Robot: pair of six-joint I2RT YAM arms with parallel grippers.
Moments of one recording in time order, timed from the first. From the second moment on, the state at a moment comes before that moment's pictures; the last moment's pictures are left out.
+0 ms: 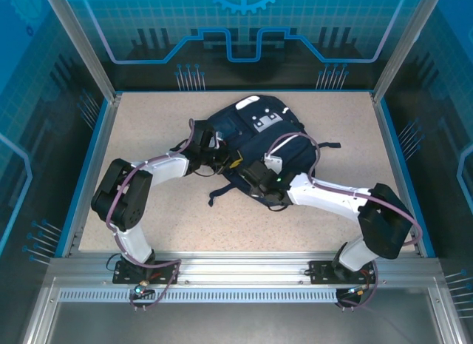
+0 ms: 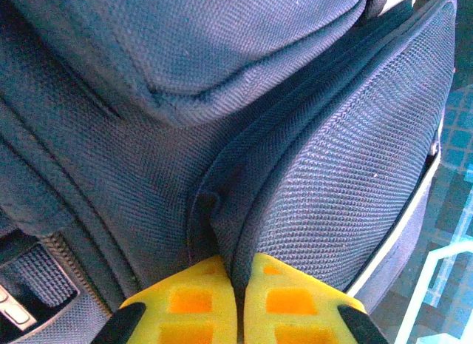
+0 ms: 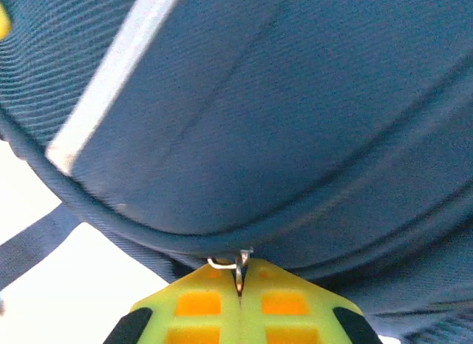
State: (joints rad) left arm -0.39 1.77 1.03 0.01 0.59 -1.12; right arm 0.89 1.53 1.02 -0.66 0.42 1.00
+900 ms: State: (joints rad) left arm -0.23 1.65 1.02 -0.16 0.54 -0.99; right arm 0.73 1.52 1.09 -0.69 0.18 0.52
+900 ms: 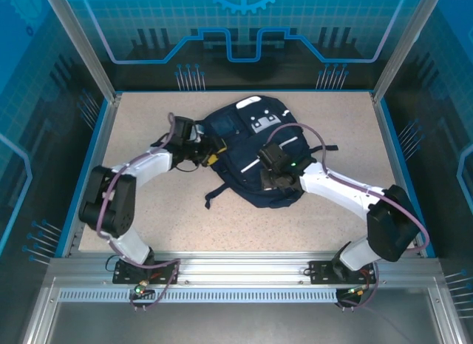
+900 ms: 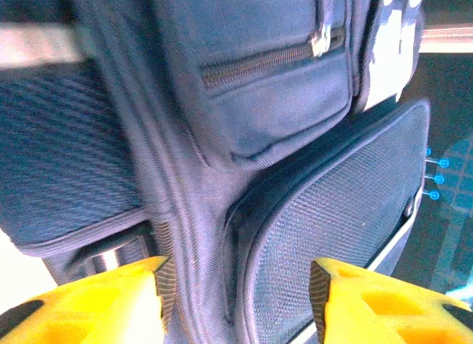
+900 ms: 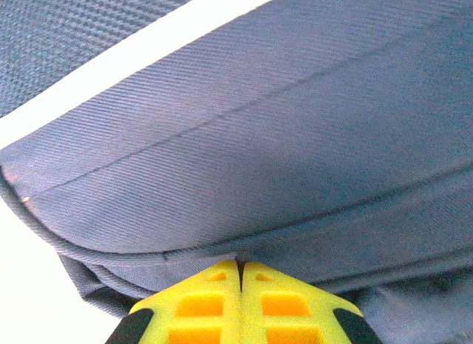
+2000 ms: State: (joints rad) left arm -0.33 1.49 0.77 0.02 0.48 -1.27; right arm 0.79 1.79 1.37 -0.55 -0.06 0.45
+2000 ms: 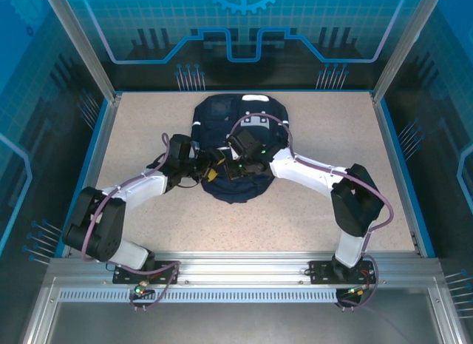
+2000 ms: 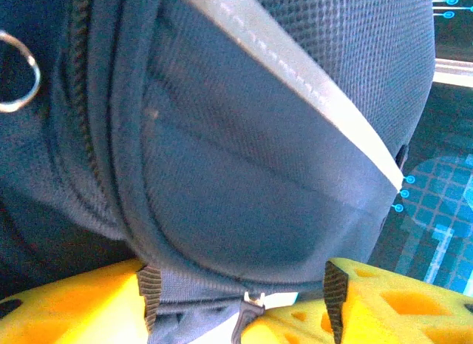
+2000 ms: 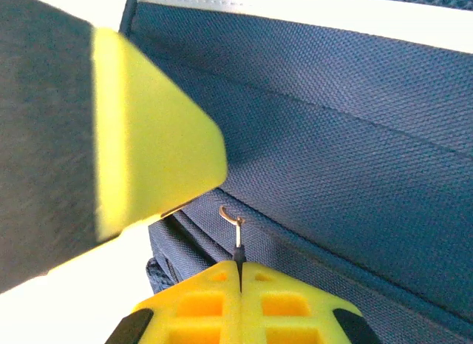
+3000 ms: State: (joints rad) left arm -0.35 1.56 0.79 0.08 0.38 -1.38; right arm 0.76 1.67 1.29 -0.78 0.41 0.49
